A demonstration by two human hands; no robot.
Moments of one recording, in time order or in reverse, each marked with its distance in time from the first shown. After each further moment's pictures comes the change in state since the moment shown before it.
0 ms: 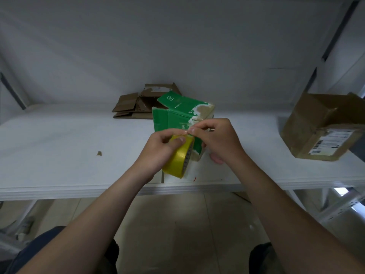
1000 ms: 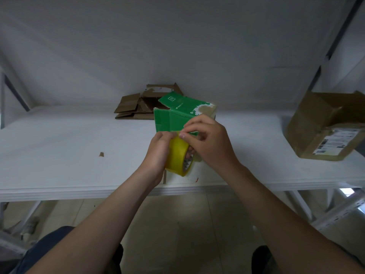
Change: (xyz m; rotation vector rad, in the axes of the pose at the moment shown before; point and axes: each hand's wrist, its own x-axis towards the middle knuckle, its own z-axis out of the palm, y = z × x) left_hand 0.008 -0.007 0.011 -0.295 0.150 -0.202; right_hand -0.007 0.003 0.024 -0.088 0.076 -0.369
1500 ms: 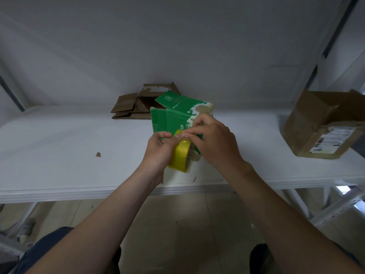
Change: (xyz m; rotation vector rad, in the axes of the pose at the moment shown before) left_hand 0.009 -0.010 0.005 0.019 0.063 0.009; right_hand 0.001 0.004 -0.014 -0.450 -0.072 -0.001
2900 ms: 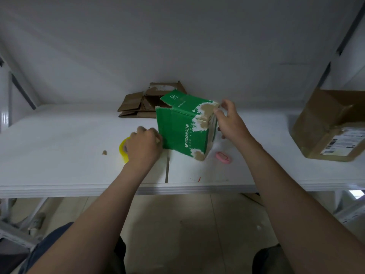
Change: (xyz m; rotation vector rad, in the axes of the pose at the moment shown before) left_hand 0.055 -0.016 -0.045 1.213 0.219 0.332; right_hand 0.046 0.048 0.002 0.423 -0.101 0.559
